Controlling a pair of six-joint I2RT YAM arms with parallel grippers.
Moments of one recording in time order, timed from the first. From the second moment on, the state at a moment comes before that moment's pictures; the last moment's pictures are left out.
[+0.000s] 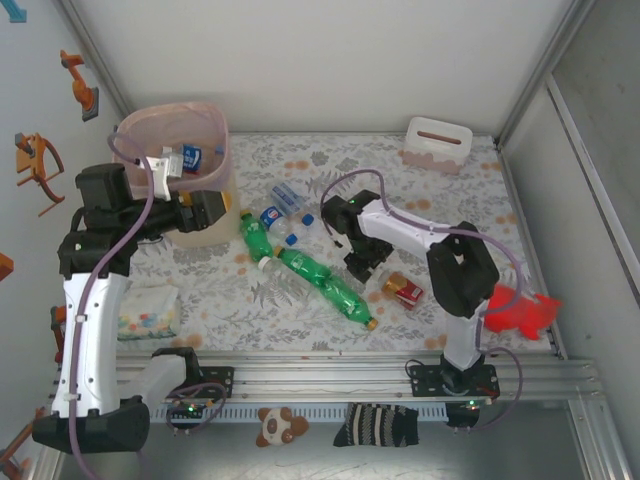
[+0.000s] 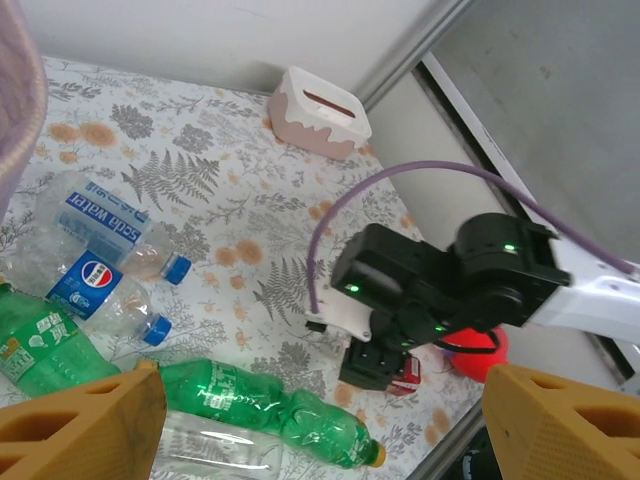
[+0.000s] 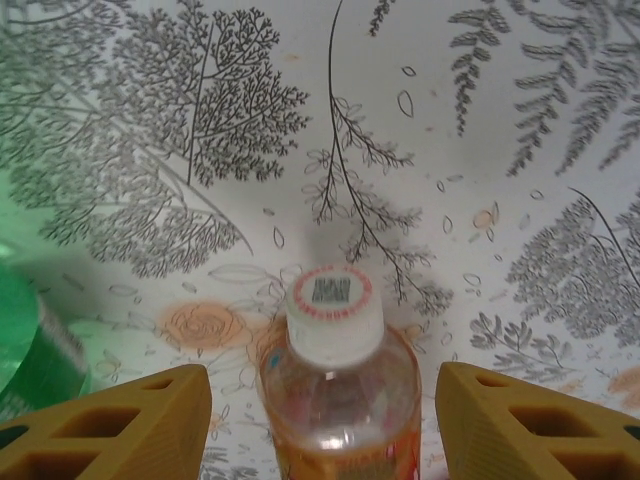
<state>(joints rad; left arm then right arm) -0.03 0.99 1.30 -0.88 0.81 -0.23 0.73 1.94 1.46 -1.27 0.20 -0.07</state>
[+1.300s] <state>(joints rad) -0.05 0.93 1.25 -0.87 0.81 -0.27 0.68 2.10 1.49 -1.26 0.17 -0.15</state>
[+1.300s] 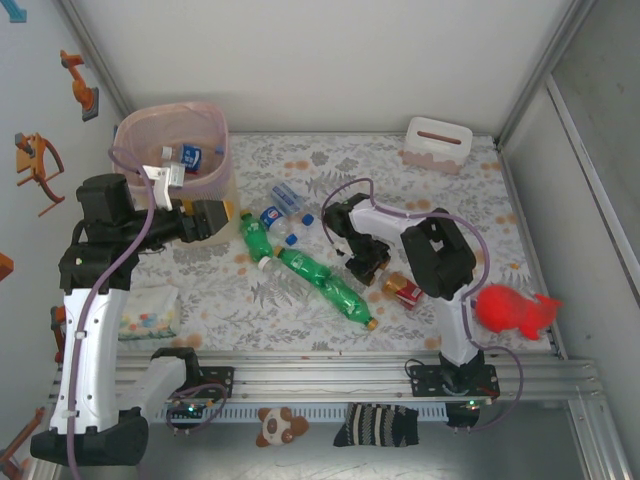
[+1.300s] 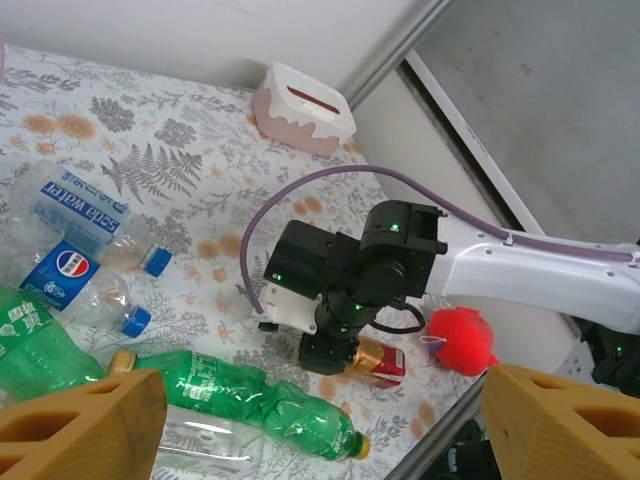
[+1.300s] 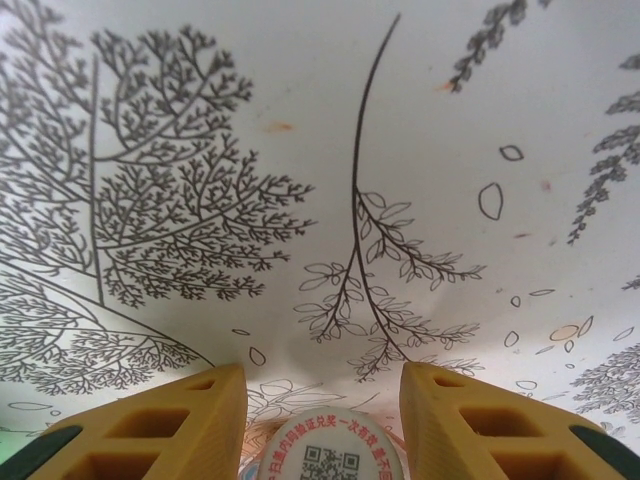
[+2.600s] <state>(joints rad) -0.20 0.93 1.19 -0.71 0.81 -0.29 0.68 1.58 1.57 -1.19 0.06 -0.07</state>
